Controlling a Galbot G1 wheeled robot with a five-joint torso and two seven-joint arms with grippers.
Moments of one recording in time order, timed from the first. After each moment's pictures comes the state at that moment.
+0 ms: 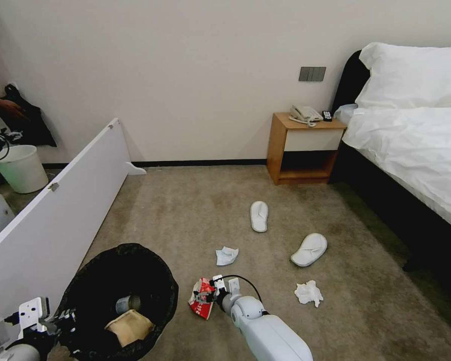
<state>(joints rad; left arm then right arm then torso) 1.76 -1.20 -1.01 -2.38 -1.07 0.74 -0.47 -0.64 1.61 -0.09 0.65 0.44 -0.18 -0.18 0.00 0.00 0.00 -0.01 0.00</state>
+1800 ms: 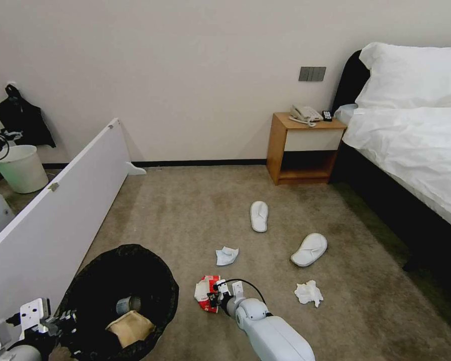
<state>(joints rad) 1.76 -1.21 -1.00 -2.38 -1.06 0.74 -0.47 -0.62 1.61 -0.07 0.59 0.41 -0.17 -0.22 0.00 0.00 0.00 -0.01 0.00</state>
